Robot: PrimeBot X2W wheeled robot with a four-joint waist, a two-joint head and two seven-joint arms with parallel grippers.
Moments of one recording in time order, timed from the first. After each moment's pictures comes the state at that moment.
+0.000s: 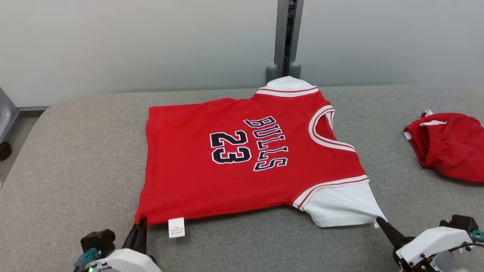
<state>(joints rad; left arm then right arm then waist) -0.18 0.05 -0.08 0.73 -0.42 -0.11 -0.26 -0.21 -0.36 0.50 0.54 1.53 0.13 0.02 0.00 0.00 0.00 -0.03</state>
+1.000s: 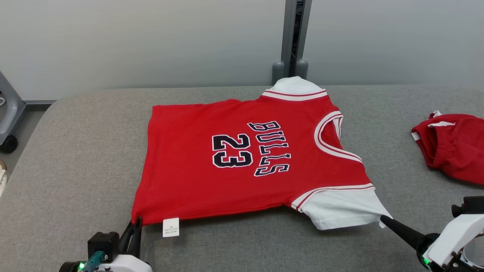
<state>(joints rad) -0.12 0.07 -0.05 0.61 -0.12 -0.08 -0.26 -0.13 -0.59 0.49 0.21 1.59 0.13 0.27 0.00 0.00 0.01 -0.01</state>
